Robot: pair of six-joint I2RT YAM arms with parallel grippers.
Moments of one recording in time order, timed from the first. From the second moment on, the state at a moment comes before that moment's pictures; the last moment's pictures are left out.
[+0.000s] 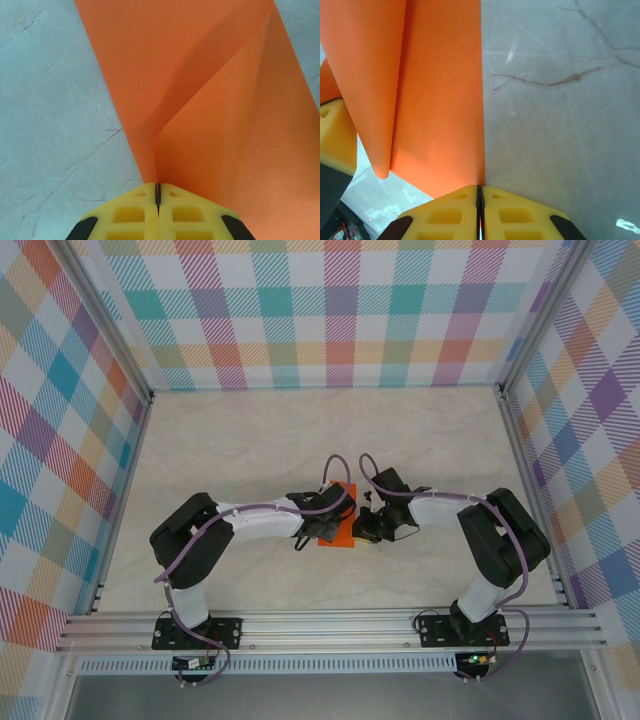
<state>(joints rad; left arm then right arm) -0.92 1.82 1.10 -0.46 -0.30 -0.42 0.56 1.67 0.77 -0.31 -0.50 0.71</state>
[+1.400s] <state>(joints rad) -0.91 1.86 1.12 -0.45 -0.31 -0.42 0.56 1.67 0.78 -0.32 -0.50 0.71</state>
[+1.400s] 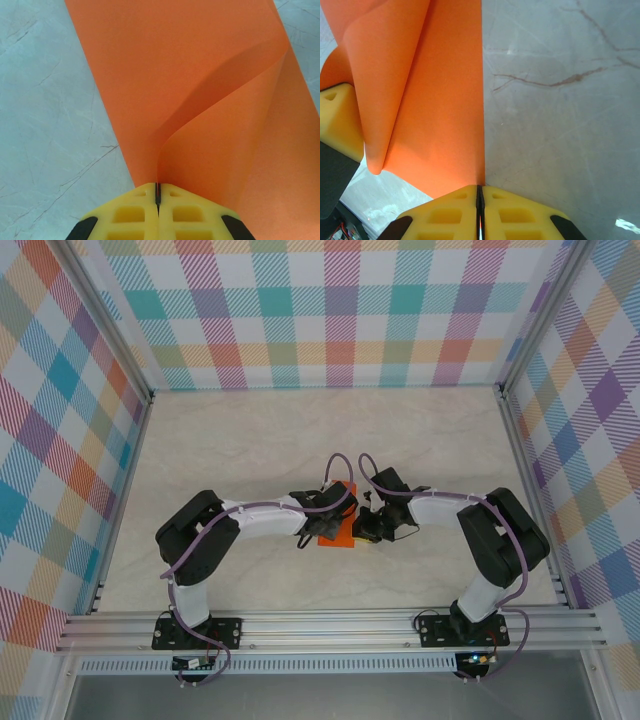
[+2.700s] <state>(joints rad) -0.91 1.85 1.12 -0.44 -0.31 -0.41 0.56 1.68 0.79 -0.33 -0.50 0.71</state>
